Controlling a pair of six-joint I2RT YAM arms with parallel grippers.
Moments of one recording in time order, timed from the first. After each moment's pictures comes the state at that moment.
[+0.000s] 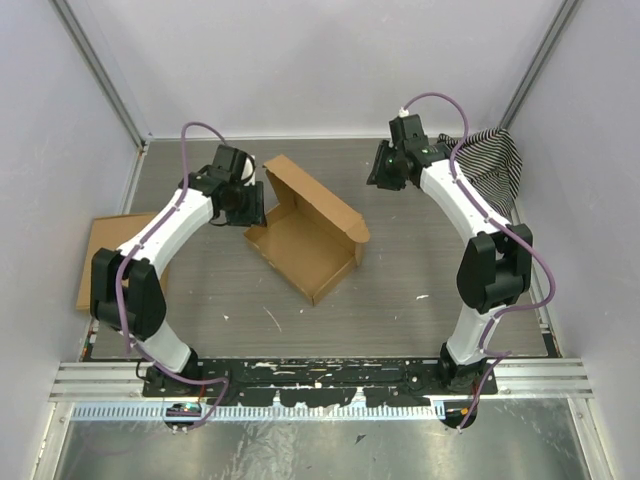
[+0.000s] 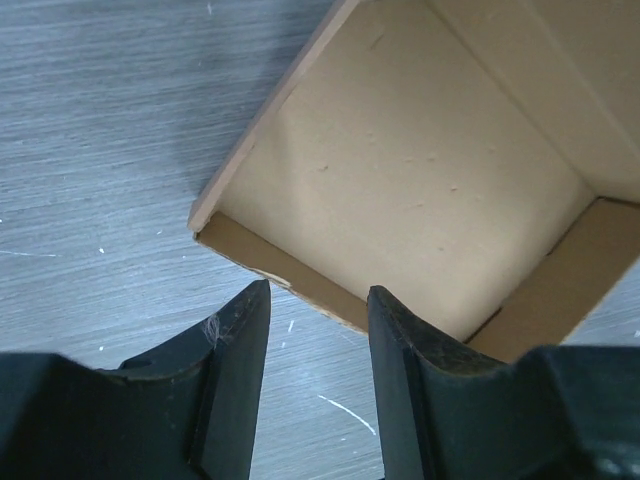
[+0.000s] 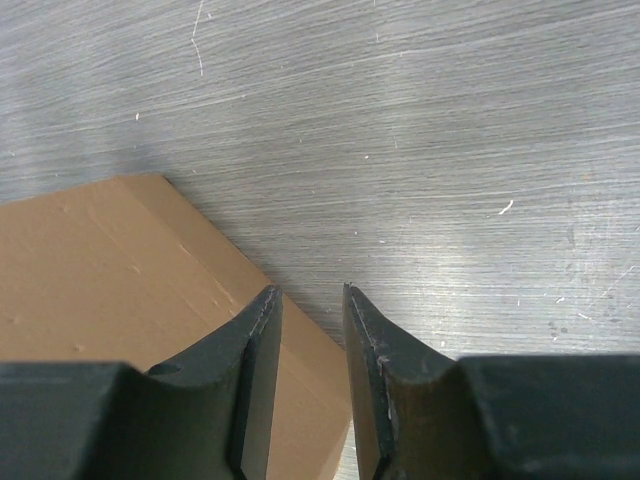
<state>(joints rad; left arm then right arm) -0.36 1.63 1.39 -0.75 0.09 -0.33 0.29 1.80 1.64 -0.66 -0.05 0.51</state>
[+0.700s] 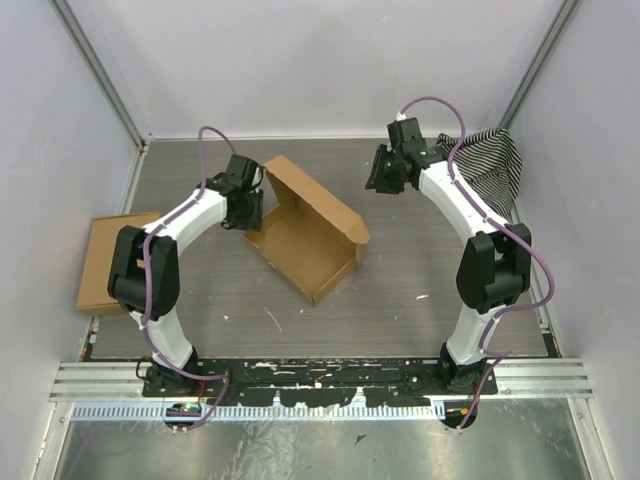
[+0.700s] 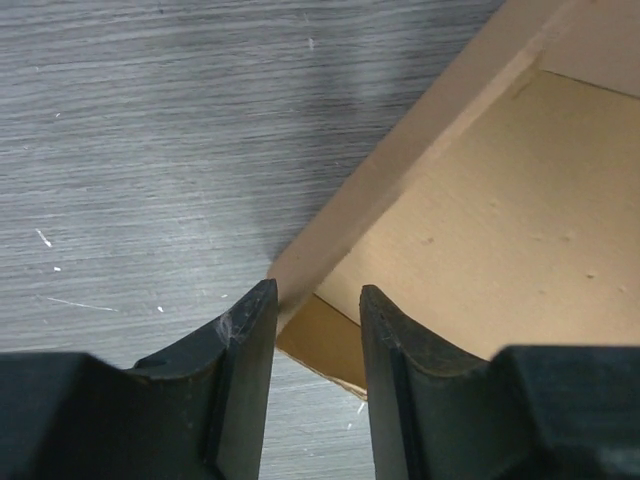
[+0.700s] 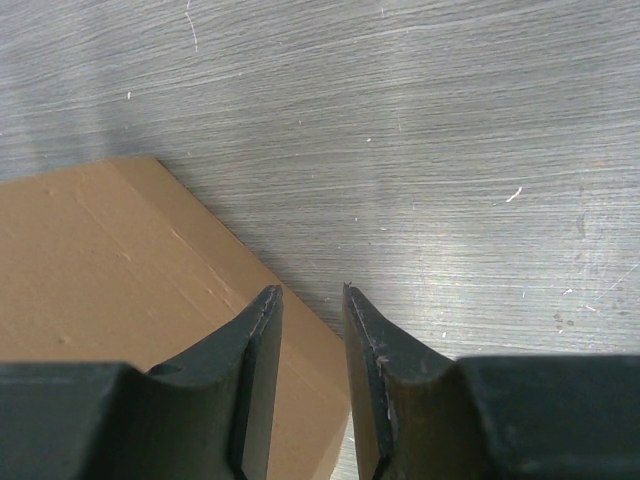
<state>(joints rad) -0.36 1.78 1.32 -0.60 -0.07 -0.28 0.29 1.80 1.61 -0.67 -0.07 0.50</state>
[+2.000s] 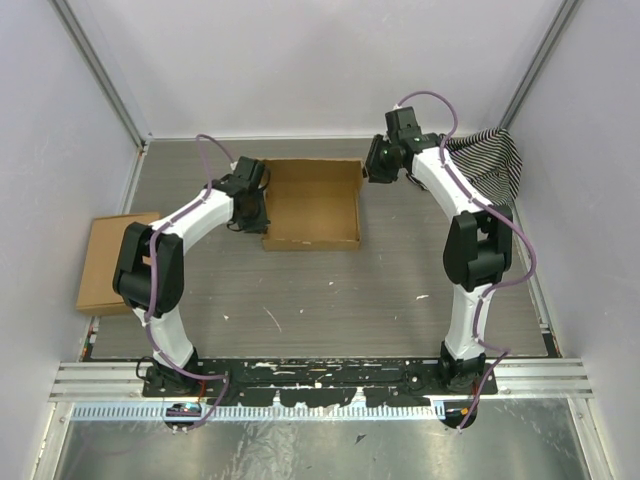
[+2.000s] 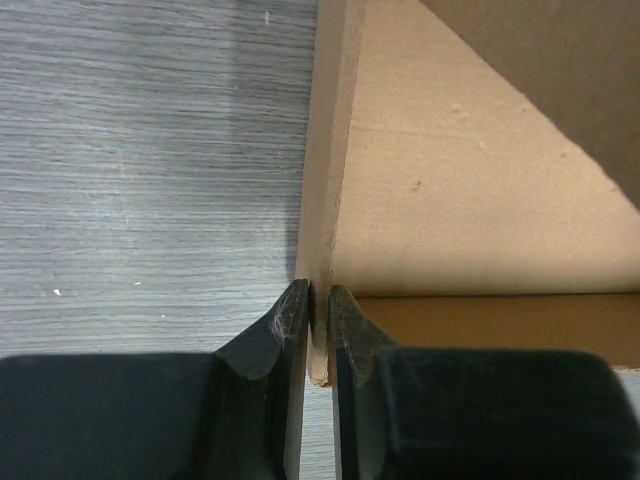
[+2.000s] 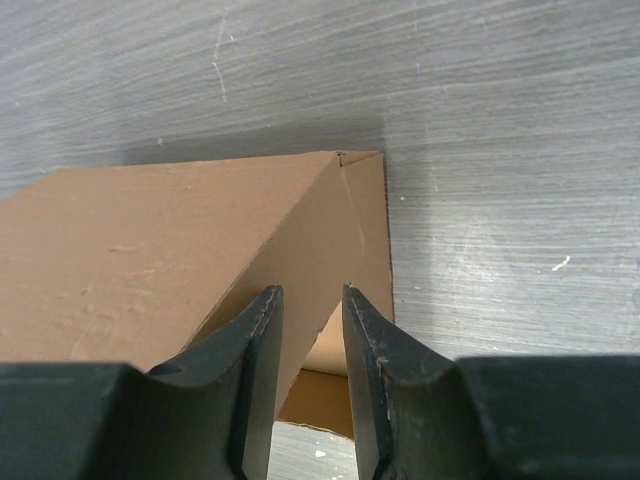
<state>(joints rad) -0.39 1.82 1.33 -0.60 -0.05 -0.51 0.26 1.99 1.80 -0.68 -0.16 0.53</state>
